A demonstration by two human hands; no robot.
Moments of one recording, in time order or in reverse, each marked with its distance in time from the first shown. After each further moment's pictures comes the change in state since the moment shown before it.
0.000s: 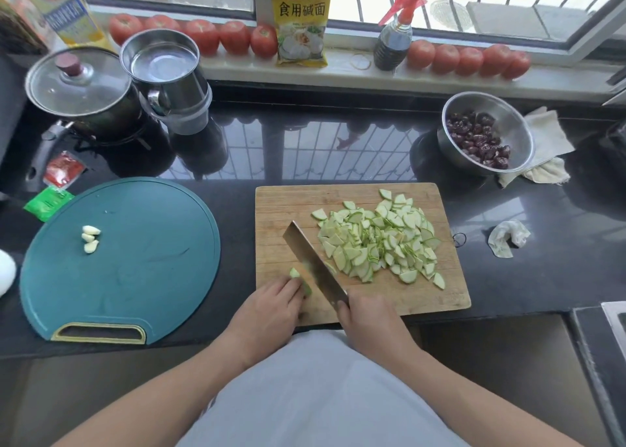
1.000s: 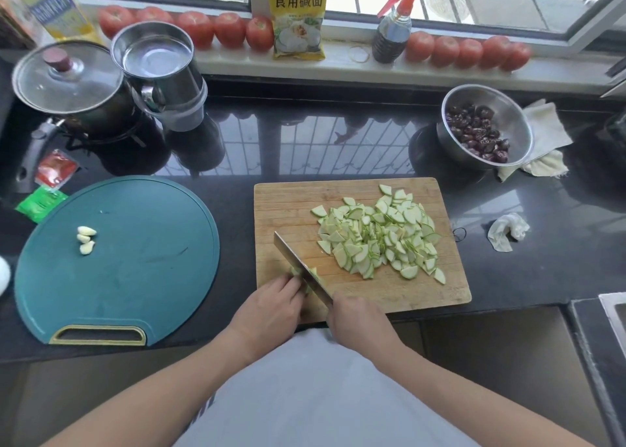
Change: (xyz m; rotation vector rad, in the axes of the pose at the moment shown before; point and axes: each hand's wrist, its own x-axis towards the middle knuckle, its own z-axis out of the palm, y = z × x) left_hand 0.003 -0.003 -0.004 0.010 -0.047 0.053; right_hand 0.006 -0.020 0.016 -0.237 -0.103 -0.004
